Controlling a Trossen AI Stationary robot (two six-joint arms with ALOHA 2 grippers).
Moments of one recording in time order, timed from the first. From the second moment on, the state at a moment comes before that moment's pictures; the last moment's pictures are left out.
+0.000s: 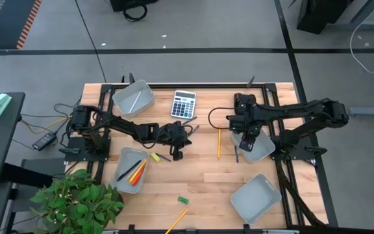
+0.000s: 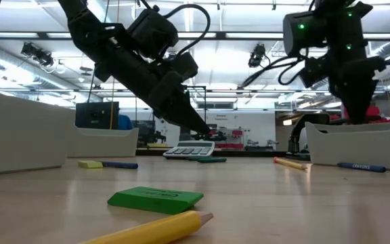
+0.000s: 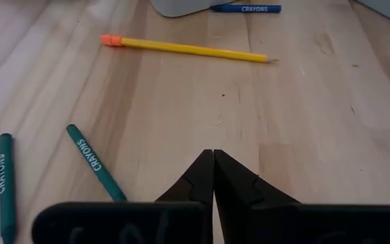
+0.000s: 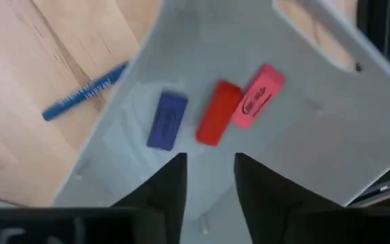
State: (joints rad) left arm 0.03 1.80 0.83 0.38 -0.04 -0.01; right arm -0.13 1.31 0.87 -1.19 0.05 0.35
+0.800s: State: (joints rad) left arm 0.06 1.80 0.86 0.38 -0.27 -0.17; right arm 0.12 1.24 0.73 -0.45 0.28 0.22
